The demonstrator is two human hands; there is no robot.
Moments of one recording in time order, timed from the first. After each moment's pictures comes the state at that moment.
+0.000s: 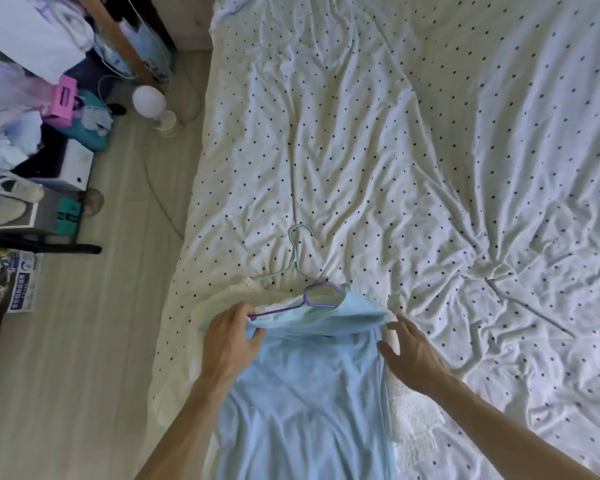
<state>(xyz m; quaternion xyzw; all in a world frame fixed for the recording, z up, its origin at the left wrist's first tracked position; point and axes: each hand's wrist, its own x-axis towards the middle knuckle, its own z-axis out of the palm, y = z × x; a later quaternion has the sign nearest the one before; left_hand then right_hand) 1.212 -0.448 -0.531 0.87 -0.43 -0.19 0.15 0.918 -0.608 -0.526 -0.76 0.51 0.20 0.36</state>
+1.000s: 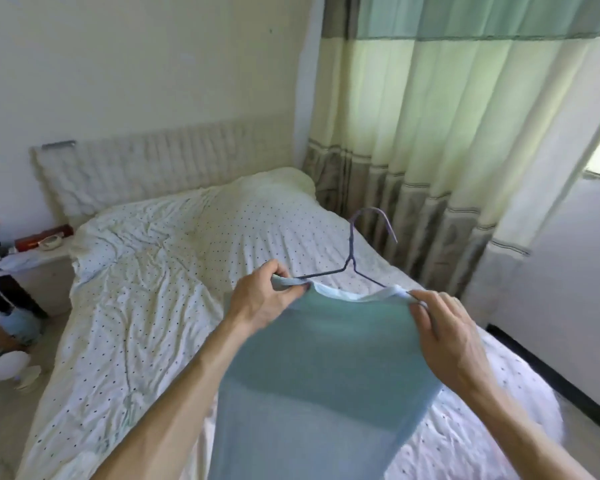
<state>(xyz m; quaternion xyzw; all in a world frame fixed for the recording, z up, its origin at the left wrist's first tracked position) 0.756 -0.584 -0.078 0.65 -0.65 -0.24 0.33 0.461 -0.554 -0.130 -0.71 0.58 -0.40 0.02</state>
